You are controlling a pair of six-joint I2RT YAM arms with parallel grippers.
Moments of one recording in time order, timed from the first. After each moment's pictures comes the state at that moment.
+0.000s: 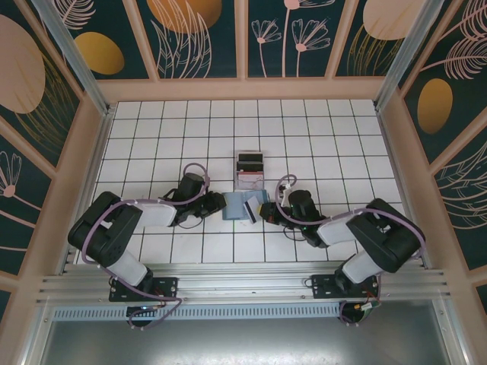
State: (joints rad) left arm -0.54 1.61 0.54 0.25 0.33 -0.94; right arm 0.69 1.54 0.28 0.75 -0.33 0.92
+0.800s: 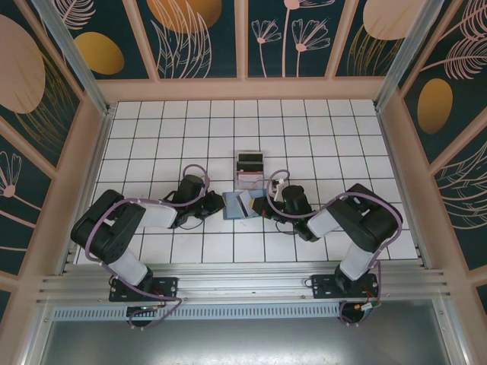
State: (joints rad) left arm -0.54 1.64 0.52 0.33 0.33 -0.95; right arm 0.68 1.72 0.37 0.90 -0.35 0.99
